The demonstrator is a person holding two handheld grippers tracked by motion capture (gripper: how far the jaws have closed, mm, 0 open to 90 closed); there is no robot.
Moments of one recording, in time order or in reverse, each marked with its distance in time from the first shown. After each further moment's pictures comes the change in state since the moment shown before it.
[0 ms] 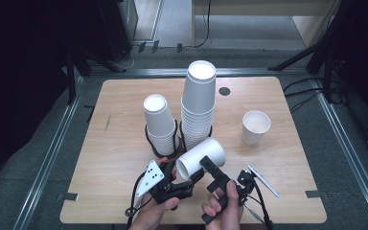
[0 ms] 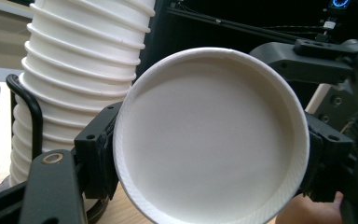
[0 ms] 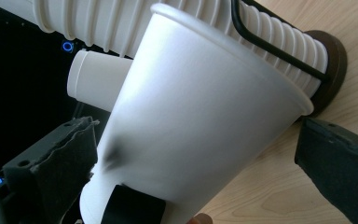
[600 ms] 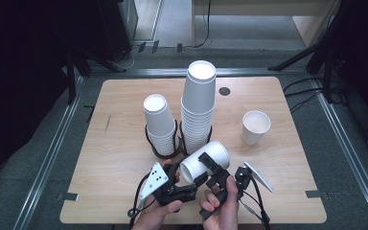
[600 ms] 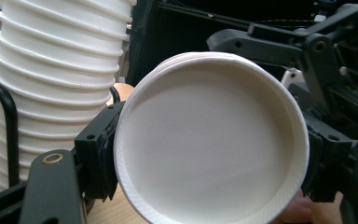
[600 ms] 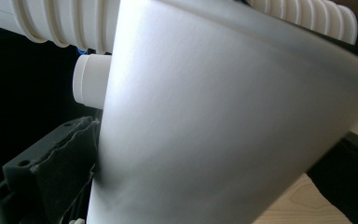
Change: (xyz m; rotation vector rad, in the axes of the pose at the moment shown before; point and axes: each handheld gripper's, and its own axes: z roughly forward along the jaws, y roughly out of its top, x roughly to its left) left arm -0.006 -0.005 0.003 0.024 -0.031 0.011; right arm -0.008 0.003 0.014 0.058 0.063 0.145
